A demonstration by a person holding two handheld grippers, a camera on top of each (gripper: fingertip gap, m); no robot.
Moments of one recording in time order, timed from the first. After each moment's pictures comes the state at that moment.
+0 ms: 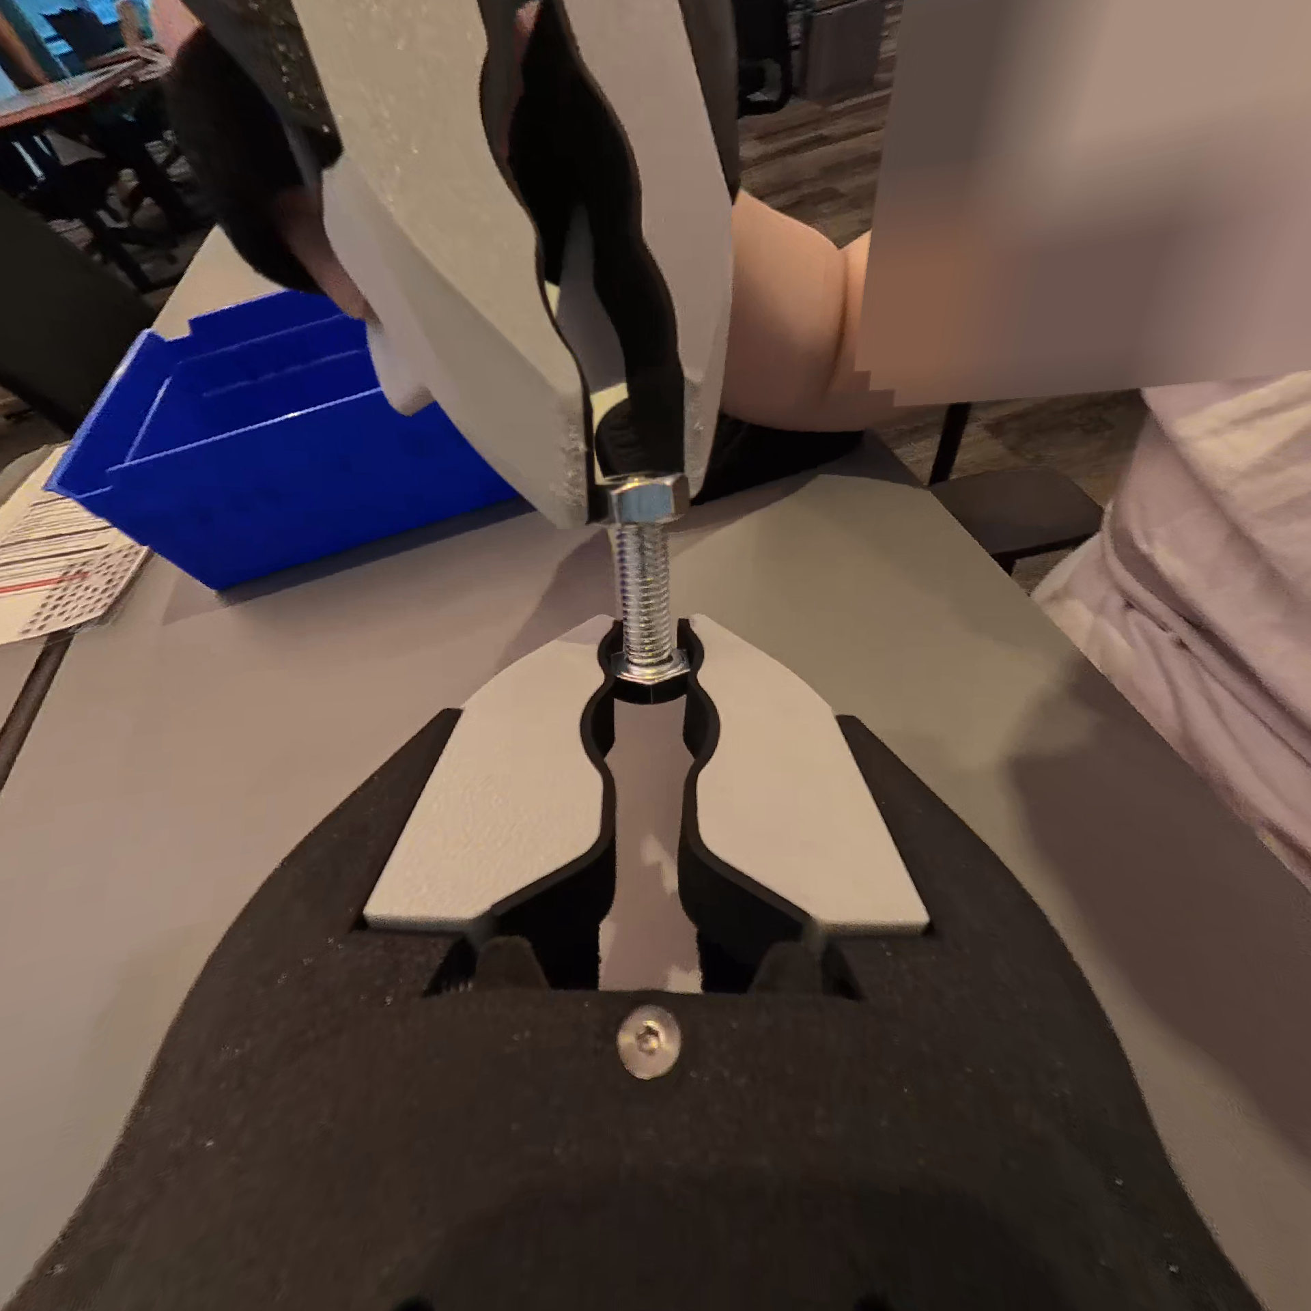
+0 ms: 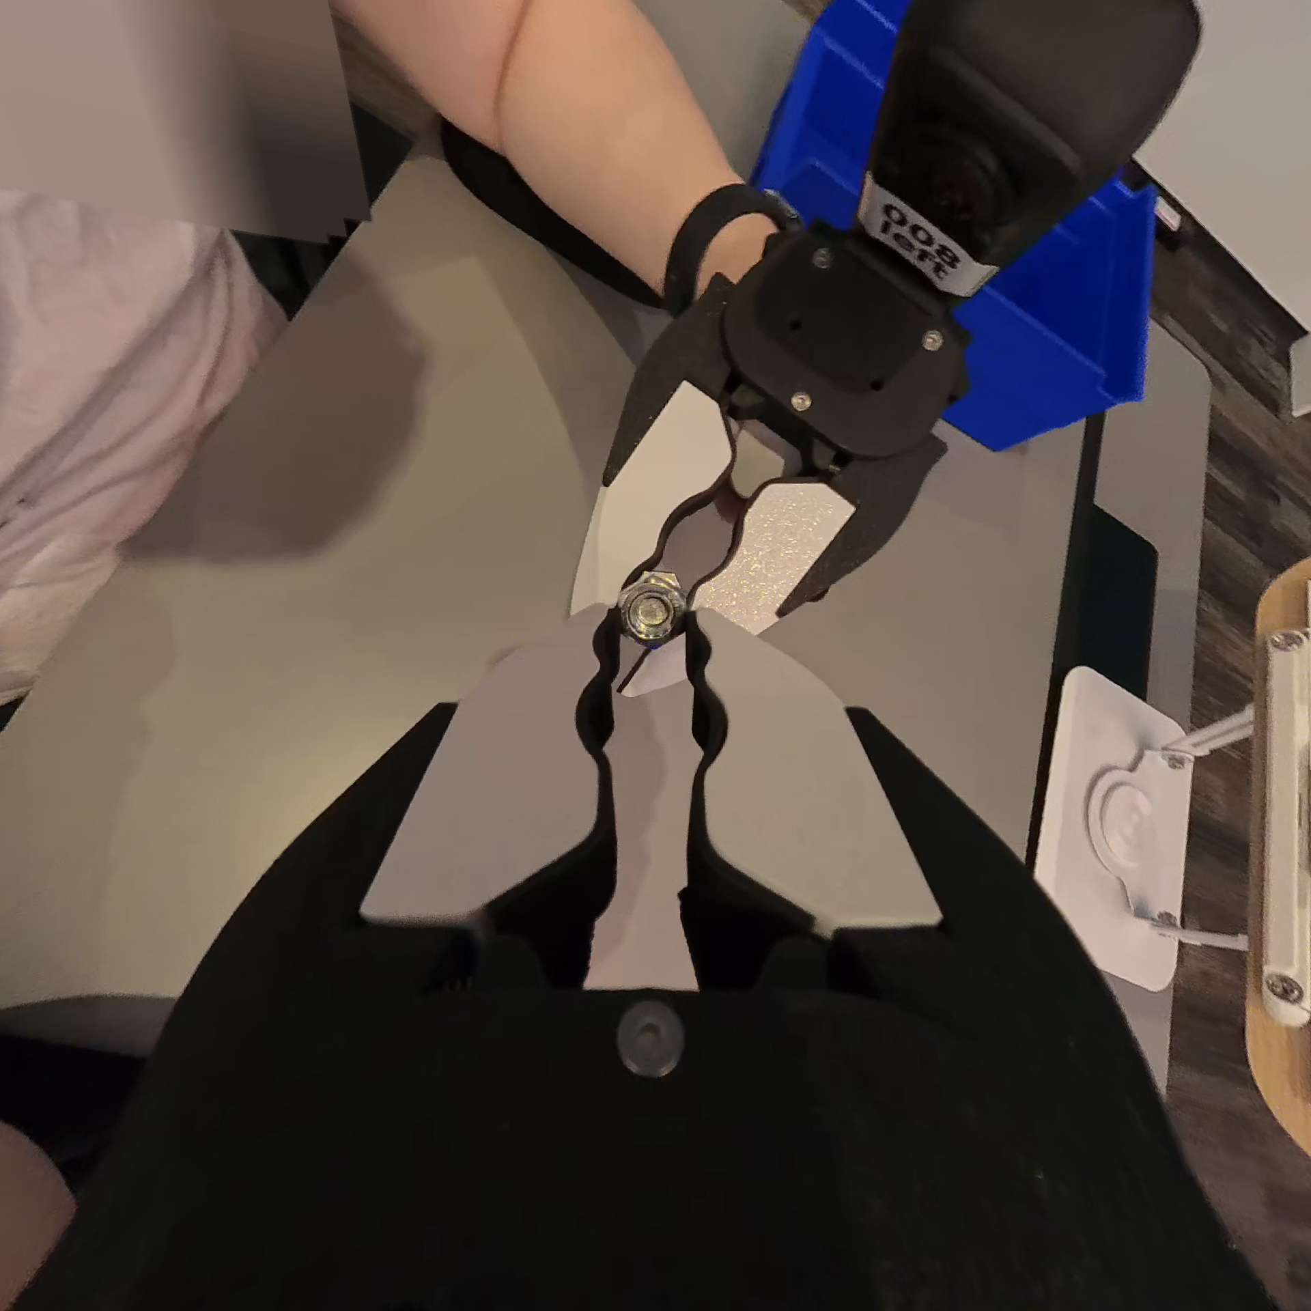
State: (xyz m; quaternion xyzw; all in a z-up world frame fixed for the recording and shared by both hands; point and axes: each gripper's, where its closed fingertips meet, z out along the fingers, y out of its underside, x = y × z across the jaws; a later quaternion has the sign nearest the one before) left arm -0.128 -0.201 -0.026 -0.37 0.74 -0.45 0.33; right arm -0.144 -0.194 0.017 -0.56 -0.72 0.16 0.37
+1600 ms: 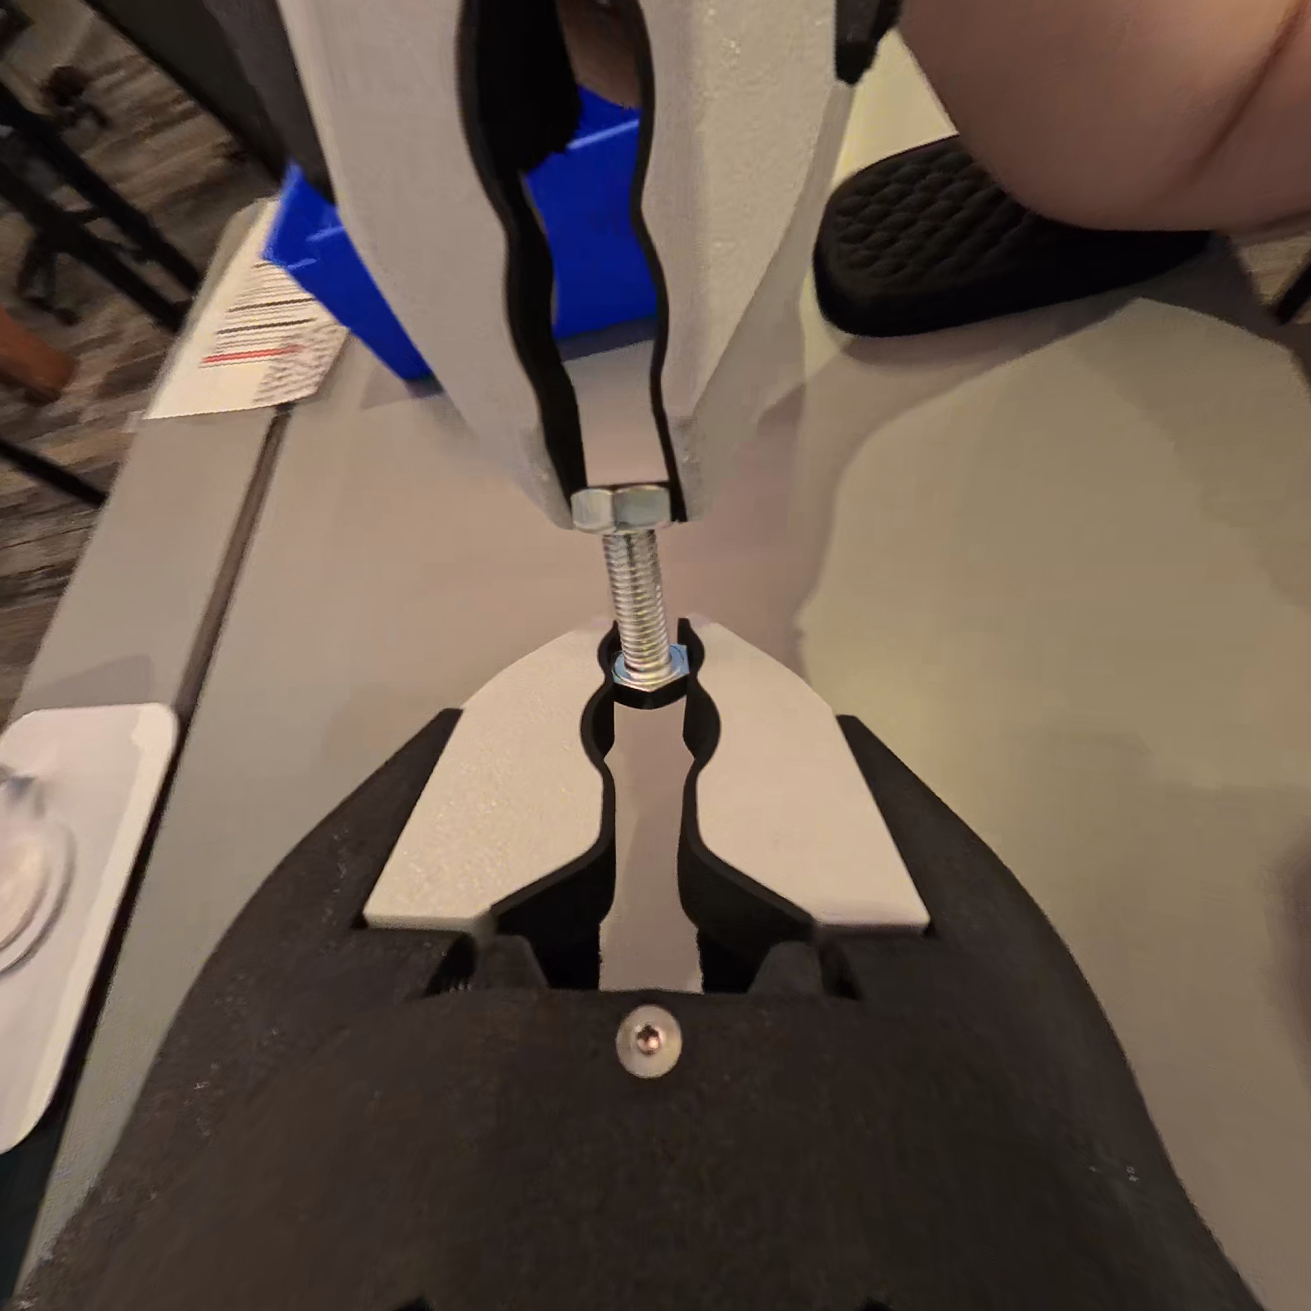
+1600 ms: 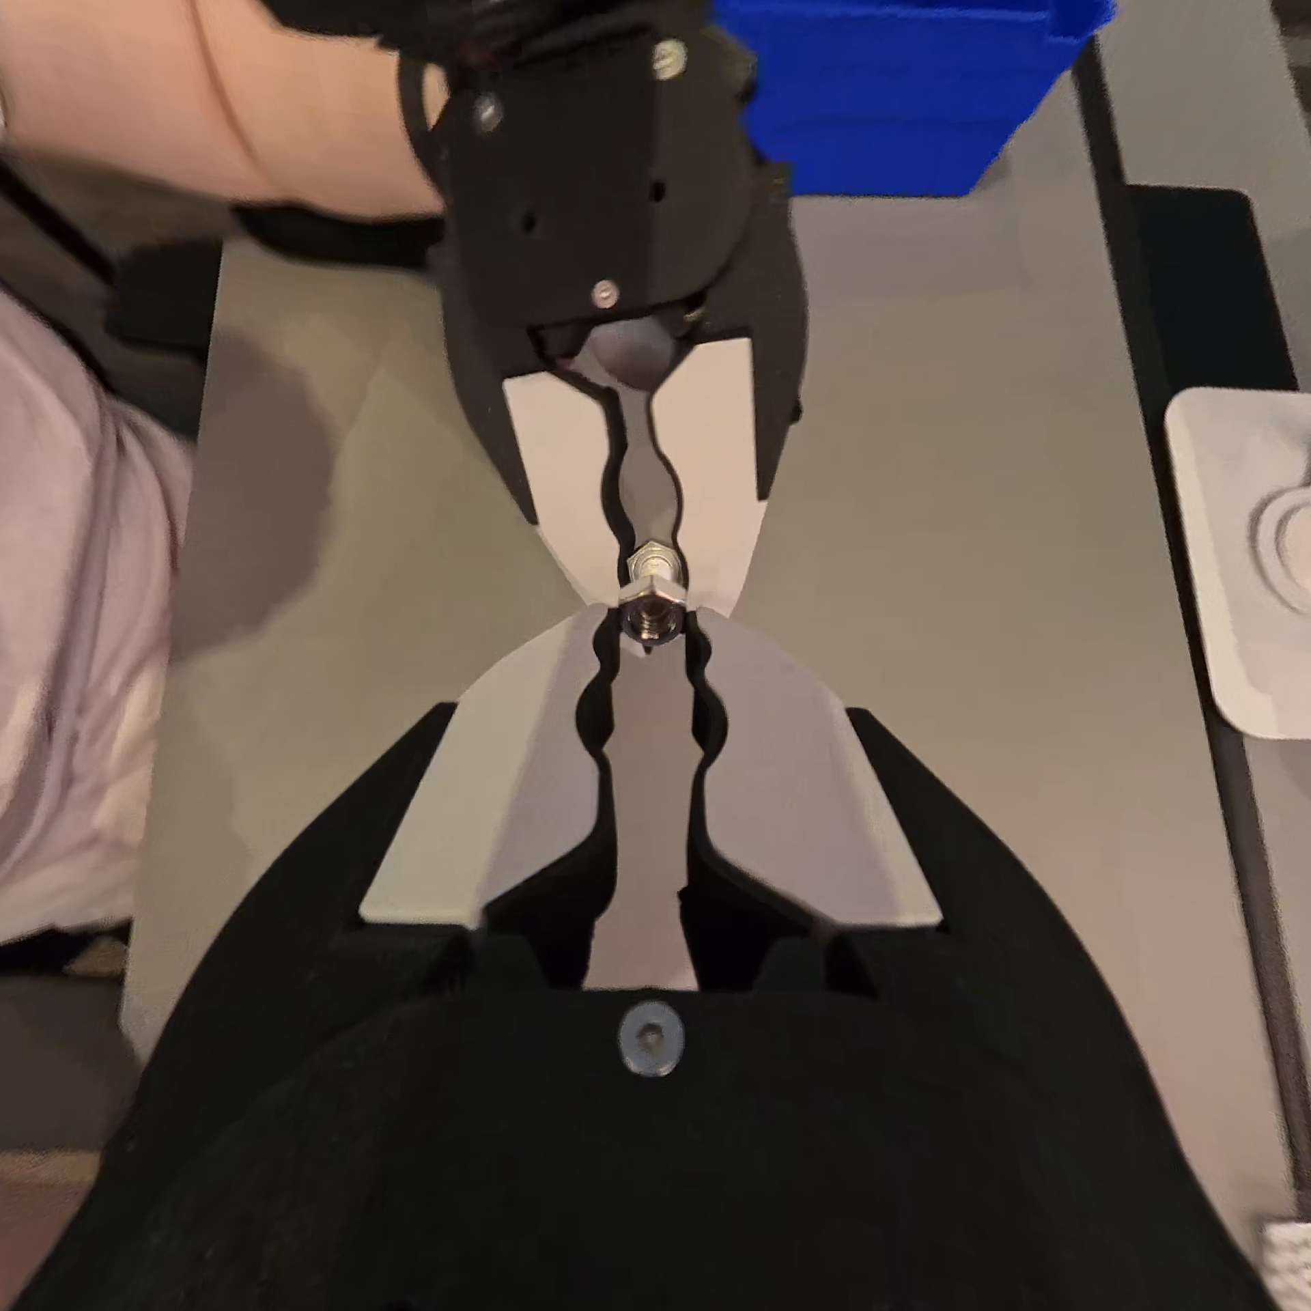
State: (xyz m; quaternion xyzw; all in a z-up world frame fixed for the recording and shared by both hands) left arm -0.126 -0.147 -0.044 -0.49 0.74 -0.28 0.37; right arm -0.135 -0.153 0.000 -0.73 -0.57 0.19 0.32
